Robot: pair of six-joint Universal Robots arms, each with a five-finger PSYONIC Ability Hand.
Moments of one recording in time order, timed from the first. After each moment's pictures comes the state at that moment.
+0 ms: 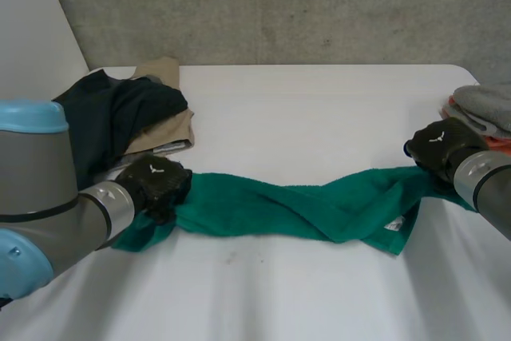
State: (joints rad) left arm 4.37 -1.97 -1.60 3.01 -1.35 3.59; right arm 1.78 -1.27 1.56 0.15 1.50 2.34; left_hand 1.05 1.06 1.06 1.06 0.89; right_hand 1.12 1.18 1.19 1.20 0.99
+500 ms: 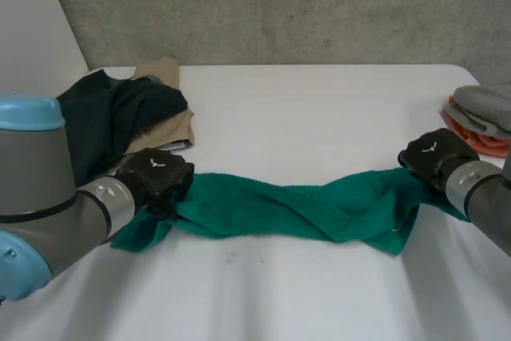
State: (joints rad) left arm 4.36 -1.93 -1.59 3.01 -1.36 3.60; right arm 1.79 -1.24 1.58 0.13 1.50 2.34; left_hand 0.96 0.96 0.96 0.96 0.79; right_hand 1.12 1.18 1.19 1.20 0.99
